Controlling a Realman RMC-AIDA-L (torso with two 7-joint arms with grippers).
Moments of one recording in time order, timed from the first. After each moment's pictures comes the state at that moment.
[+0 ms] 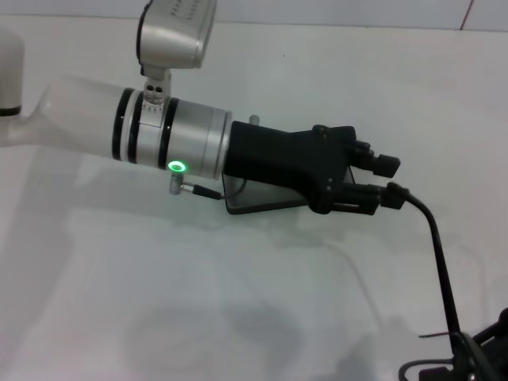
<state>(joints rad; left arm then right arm) -1.06 -2.09 2.84 -0.20 -0.13 1.66 -1.19 0.24 2.02 -1.17 -0.71 -1.59 -2.09 0.24</state>
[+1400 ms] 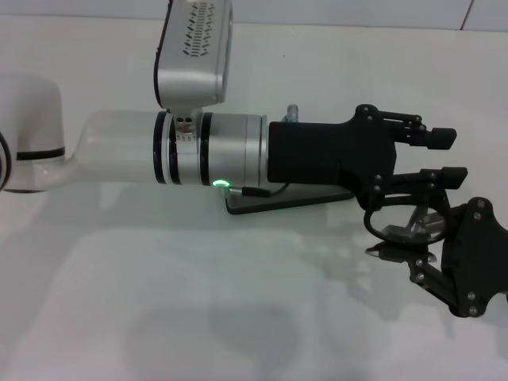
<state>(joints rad) -1.00 -2.09 2.84 0.02 -0.29 1.54 -0.87 0.38 2.01 -1.10 -0.42 -1.46 -1.84 0.50</state>
